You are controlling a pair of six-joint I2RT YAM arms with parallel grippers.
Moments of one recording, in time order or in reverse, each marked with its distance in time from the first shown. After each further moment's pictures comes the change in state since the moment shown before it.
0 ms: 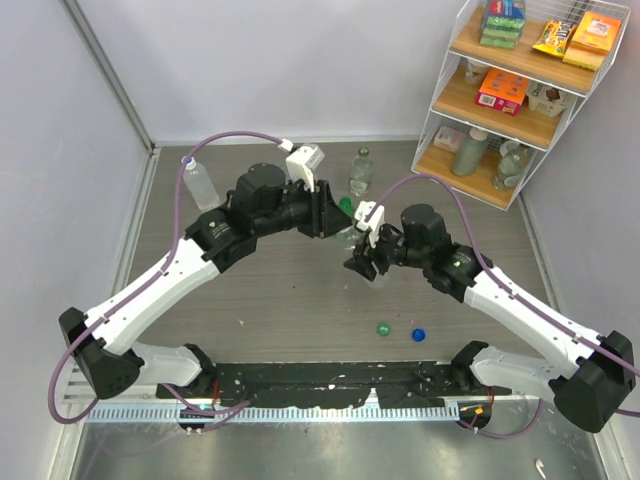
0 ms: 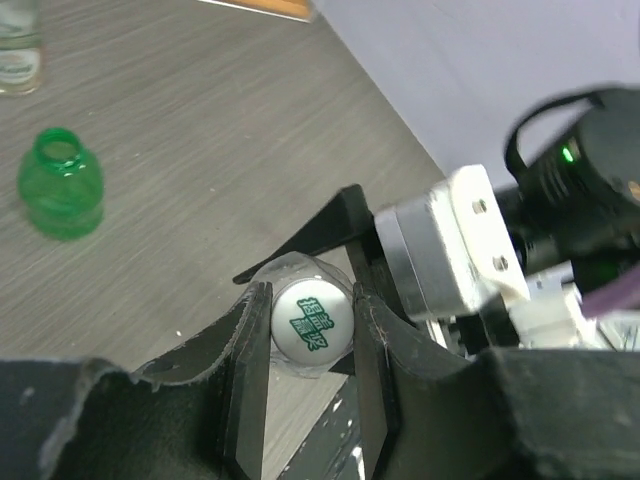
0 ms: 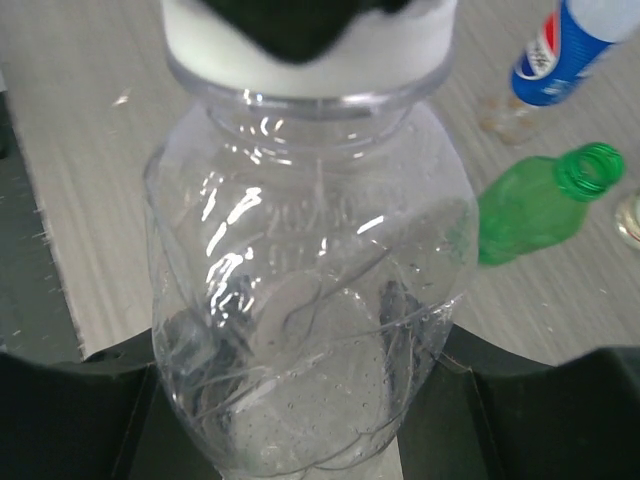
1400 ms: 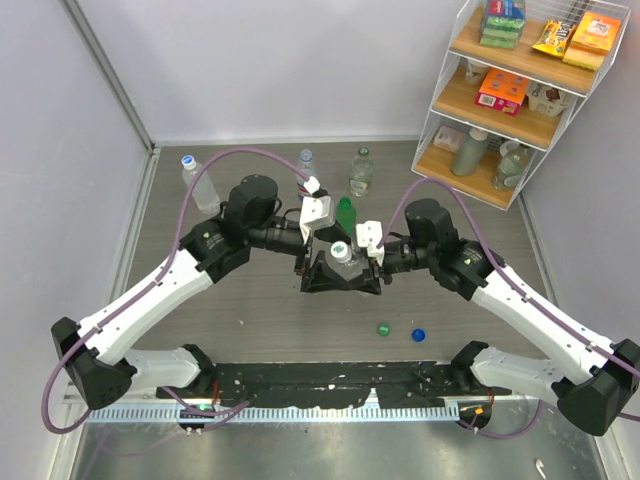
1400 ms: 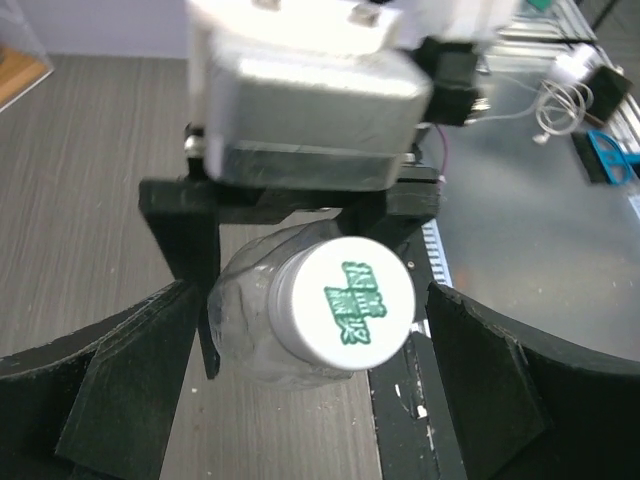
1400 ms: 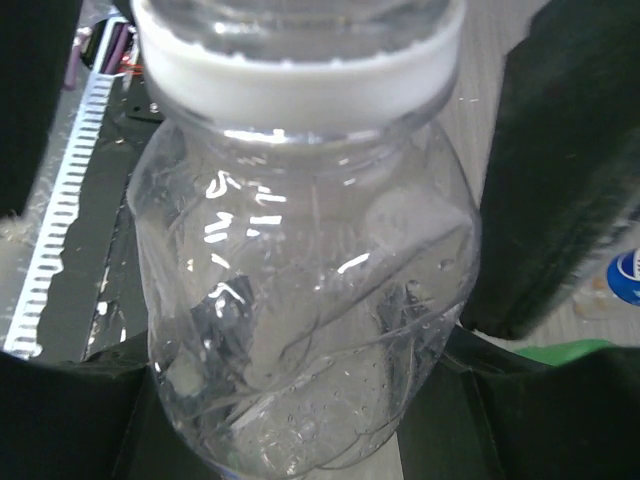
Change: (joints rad) left arm 0.024 -0.078 -0.098 0.026 0.760 0.697; right arm 0.007 -0.038 0.109 -0.193 -0.469 -0.290
